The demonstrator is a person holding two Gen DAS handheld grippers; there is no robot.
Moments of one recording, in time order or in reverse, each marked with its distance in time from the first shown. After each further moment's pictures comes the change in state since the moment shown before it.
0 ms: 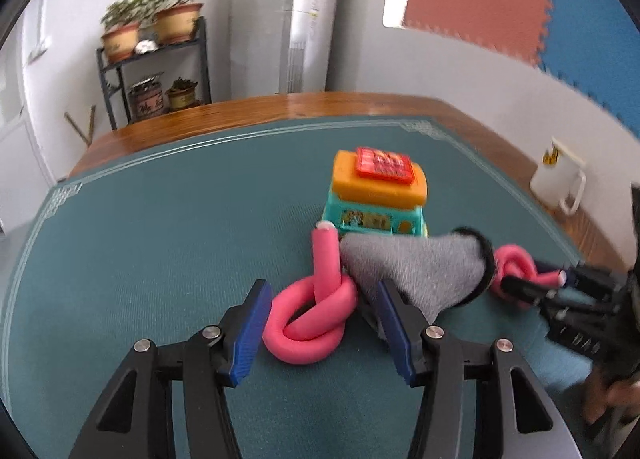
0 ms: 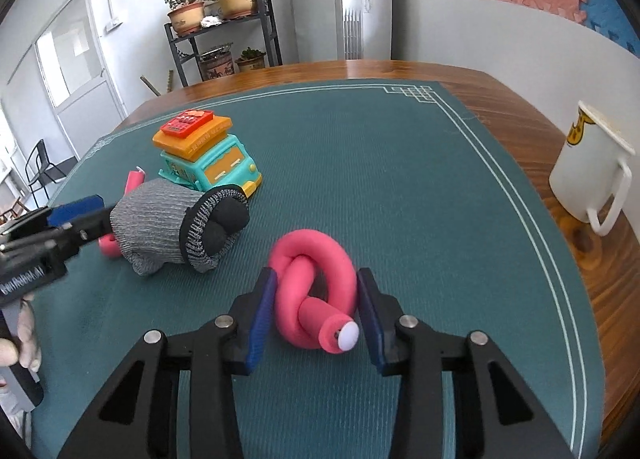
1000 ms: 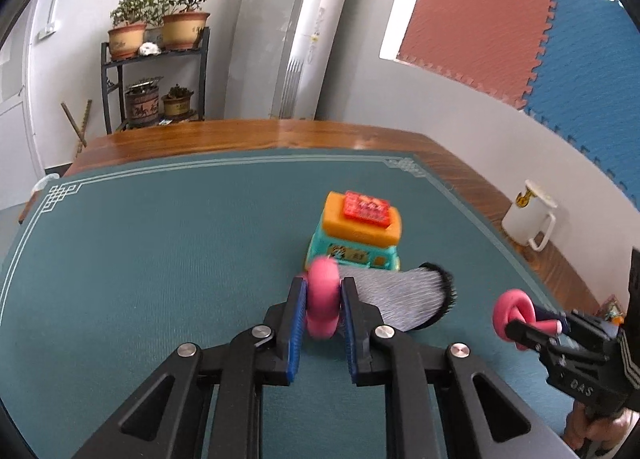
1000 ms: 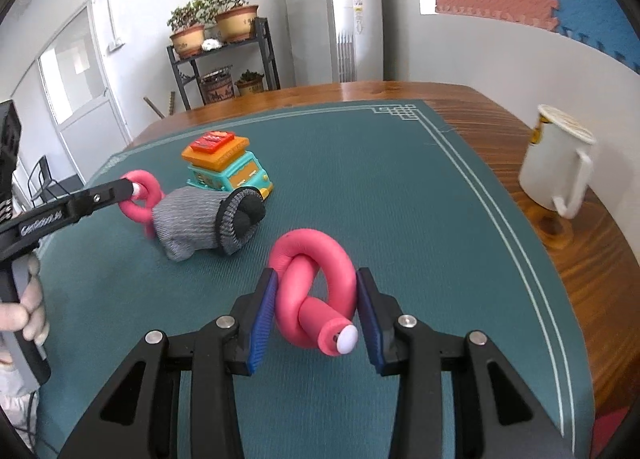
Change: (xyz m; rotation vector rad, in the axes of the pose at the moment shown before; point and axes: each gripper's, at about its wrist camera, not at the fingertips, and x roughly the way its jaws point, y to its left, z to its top) left arm -0.039 0.006 0.009 -0.095 -0.103 -0.106; right arm -0.065 -0.002 -0.022 0.039 -0.093 -0.008
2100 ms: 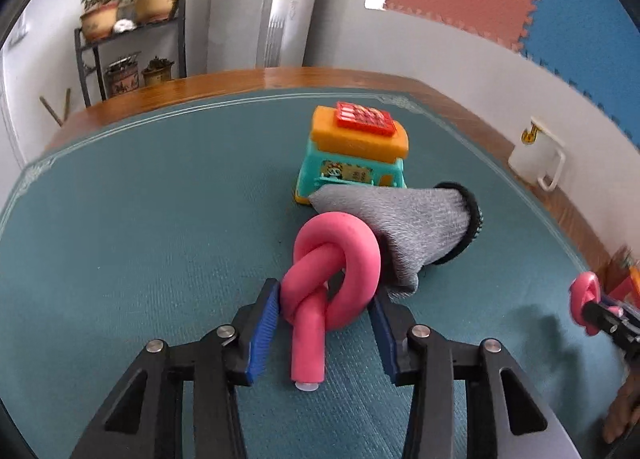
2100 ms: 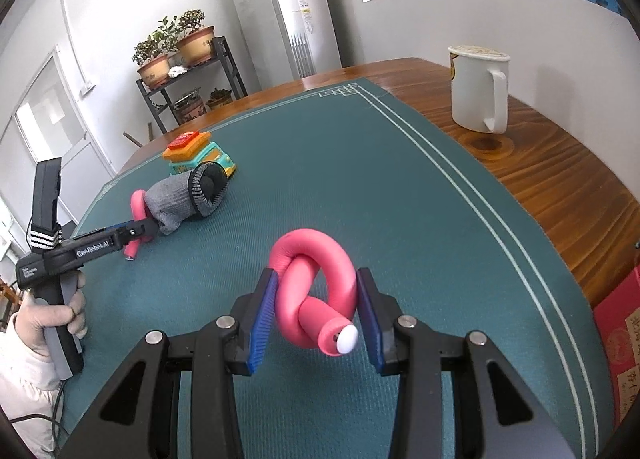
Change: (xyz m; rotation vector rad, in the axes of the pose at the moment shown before) left arm 0.045 0.006 -0.029 0.055 0.152 -0.004; right arm -0.041 -0.038 -0.053 0.178 -0.006 -0.015
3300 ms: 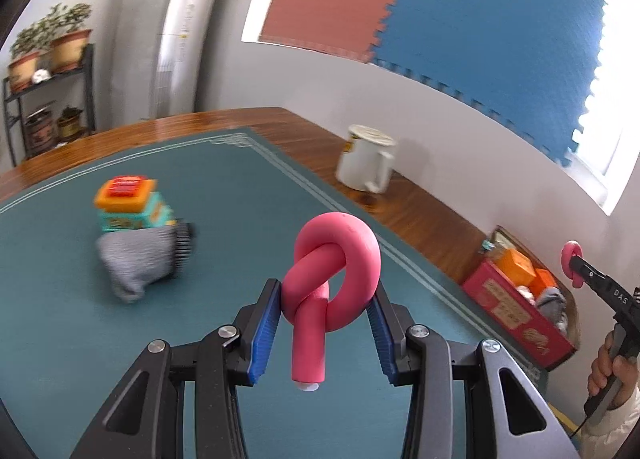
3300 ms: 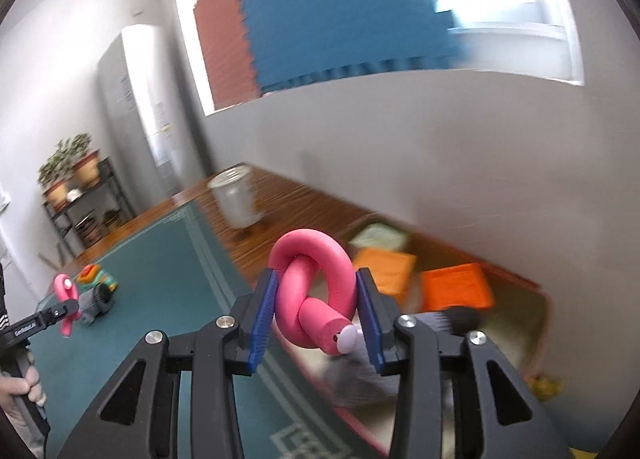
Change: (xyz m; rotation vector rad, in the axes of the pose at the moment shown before) left arm -0.086 -0.181 -0.009 0.171 -0.072 -0.311; right arm -0.239 -0.157 -0.047 0.289 -0.347 -0.407
